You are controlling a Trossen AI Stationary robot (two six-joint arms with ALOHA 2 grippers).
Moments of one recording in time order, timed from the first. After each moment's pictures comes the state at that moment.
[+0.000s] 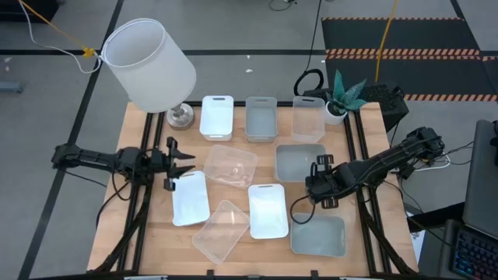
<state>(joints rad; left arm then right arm) -0.15 0.25 0.07 0.33 -0.16 0.09 0.39 1.34 1.03 -1.28 0.29 0.28</state>
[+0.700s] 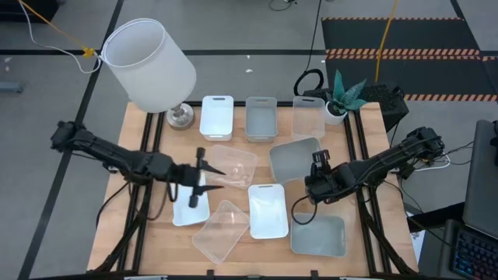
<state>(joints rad) -0.32 1.06 0.65 0.31 -0.19 0.34 0.39 1.34 1.03 -1.29 0.45 0.09</state>
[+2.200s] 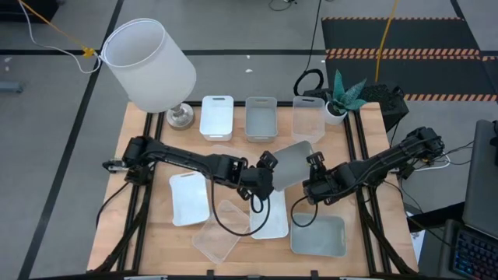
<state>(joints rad) -0.19 1.96 1.74 -0.70 -0.40 0.82 0.39 1.34 1.03 -1.22 0.44 -0.08</state>
